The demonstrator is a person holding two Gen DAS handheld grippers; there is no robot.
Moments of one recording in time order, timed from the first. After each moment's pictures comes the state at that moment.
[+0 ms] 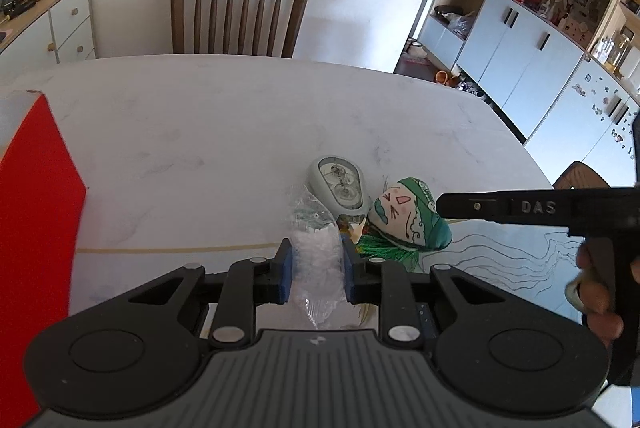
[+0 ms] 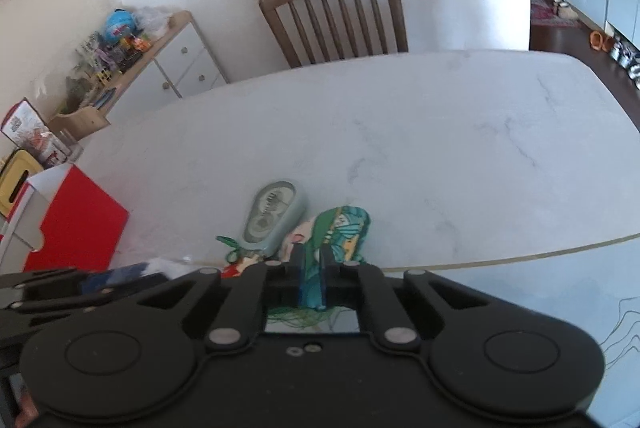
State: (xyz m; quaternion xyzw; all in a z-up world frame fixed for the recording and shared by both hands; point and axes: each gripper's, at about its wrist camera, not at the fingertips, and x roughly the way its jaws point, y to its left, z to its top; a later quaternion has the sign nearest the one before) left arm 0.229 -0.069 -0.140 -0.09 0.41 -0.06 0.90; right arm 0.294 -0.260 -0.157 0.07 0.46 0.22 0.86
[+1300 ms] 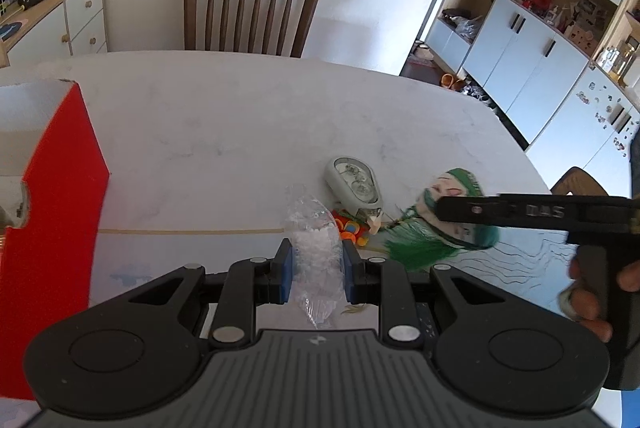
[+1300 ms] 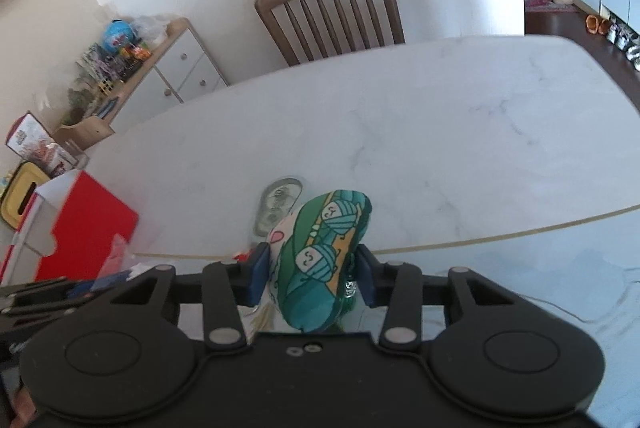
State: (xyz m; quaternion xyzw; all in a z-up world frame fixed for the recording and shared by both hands) left arm 0.213 -0.054 -0.125 -0.10 0.42 -0.05 0.90; right arm 0.270 -0.270 -0.152 0.10 0.45 0.22 0.86
